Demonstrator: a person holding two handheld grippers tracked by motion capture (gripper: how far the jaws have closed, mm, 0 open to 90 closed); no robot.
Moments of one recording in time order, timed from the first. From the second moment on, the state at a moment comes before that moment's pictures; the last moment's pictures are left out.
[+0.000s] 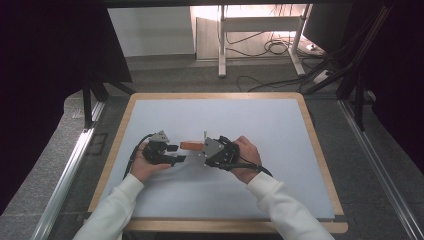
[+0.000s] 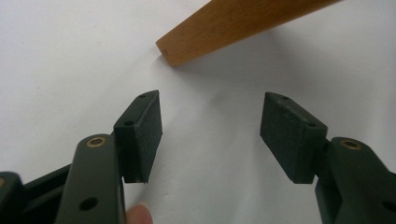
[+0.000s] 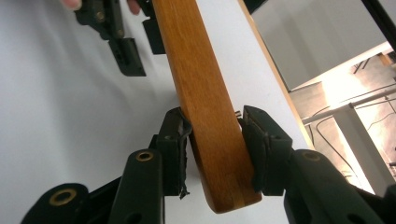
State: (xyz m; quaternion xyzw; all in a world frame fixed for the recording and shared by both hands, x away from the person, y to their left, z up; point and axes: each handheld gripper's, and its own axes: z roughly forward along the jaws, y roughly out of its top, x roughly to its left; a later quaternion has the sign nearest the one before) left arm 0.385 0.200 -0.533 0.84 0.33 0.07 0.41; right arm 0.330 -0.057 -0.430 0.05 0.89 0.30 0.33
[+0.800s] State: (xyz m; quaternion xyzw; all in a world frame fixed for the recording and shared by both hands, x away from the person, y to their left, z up) left arm 0.386 0.200 -0.535 0.85 0.33 0.07 0.41; right arm 0.364 -0.064 -0.422 0.12 0.88 0.33 0.31
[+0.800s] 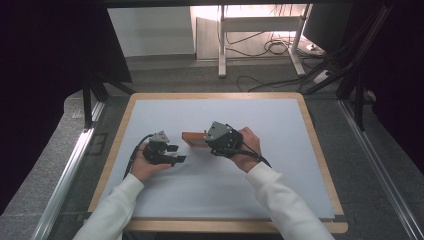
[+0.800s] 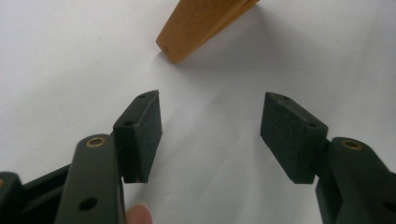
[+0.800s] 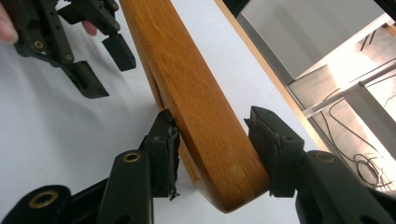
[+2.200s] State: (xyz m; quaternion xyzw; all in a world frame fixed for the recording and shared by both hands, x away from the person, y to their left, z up) left arm 0.386 0.199 -0.536 0.85 0.33 0.07 0.41; right arm 0.363 -0.090 -0.398 0.10 0.90 0.35 0.23
